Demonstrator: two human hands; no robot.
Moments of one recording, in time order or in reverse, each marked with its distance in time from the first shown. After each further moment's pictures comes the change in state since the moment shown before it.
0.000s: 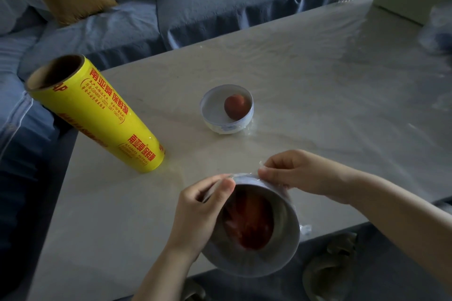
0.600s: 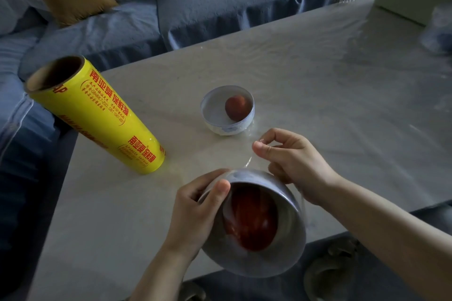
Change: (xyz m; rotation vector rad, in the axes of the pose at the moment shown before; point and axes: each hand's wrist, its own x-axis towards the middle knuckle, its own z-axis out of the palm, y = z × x) left_hand 0.003 0.005 -0.005 0.014 -0.033 0.126; right_hand 0.016 -0.009 0.016 0.645 0.329 -0.166
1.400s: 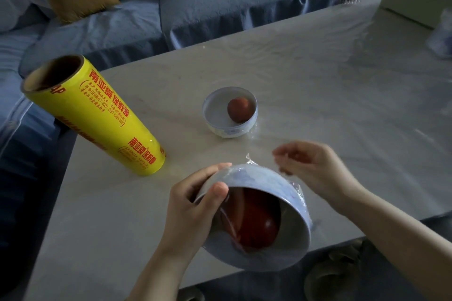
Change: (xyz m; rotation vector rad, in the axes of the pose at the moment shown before) left_hand 0.008 0.004 -0.004 -0.010 0.002 0.105; right_hand 0.002 0.016 -0.026 -0.349 0.135 -0.117
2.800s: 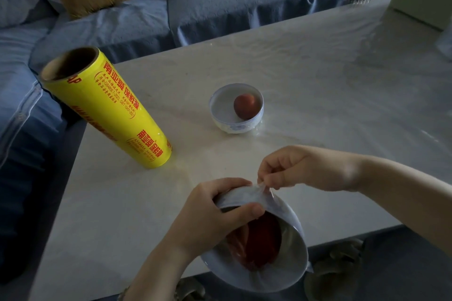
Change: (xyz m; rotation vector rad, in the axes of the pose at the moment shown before) left_hand -0.004 0.005 -0.005 0.324 -0.306 -0.111; right_hand 0.005 -0.050 0.000 -0.380 -0.830 0.038
